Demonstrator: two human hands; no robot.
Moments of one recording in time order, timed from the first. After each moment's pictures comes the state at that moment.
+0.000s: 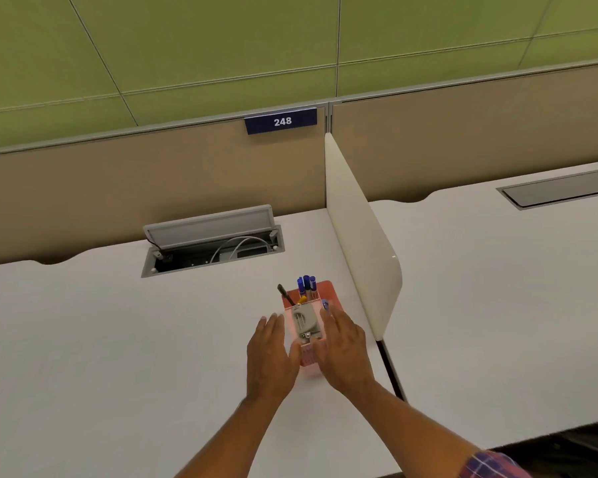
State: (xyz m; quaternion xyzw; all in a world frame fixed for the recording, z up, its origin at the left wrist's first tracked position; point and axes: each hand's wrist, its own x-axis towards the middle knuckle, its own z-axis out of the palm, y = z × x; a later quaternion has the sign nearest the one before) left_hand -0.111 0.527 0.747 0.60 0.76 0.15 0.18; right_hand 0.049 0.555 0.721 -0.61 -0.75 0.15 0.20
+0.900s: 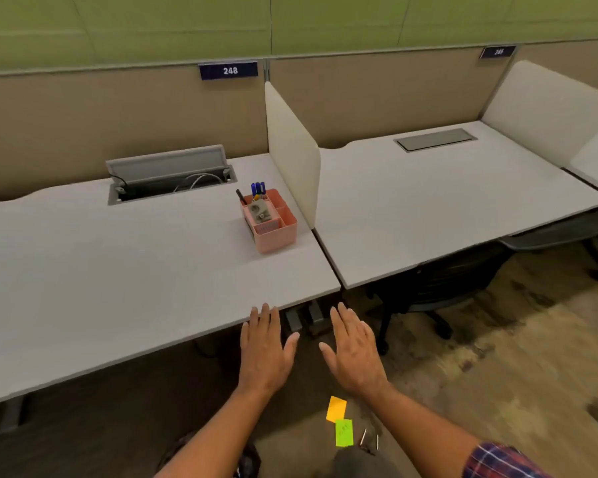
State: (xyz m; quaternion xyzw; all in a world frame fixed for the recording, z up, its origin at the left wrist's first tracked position) left_hand -0.069 0.166 0.736 0.72 0.66 0.11 0.17; right_hand 0.135 0.144 0.730 -0.69 -0.72 0.08 0.06
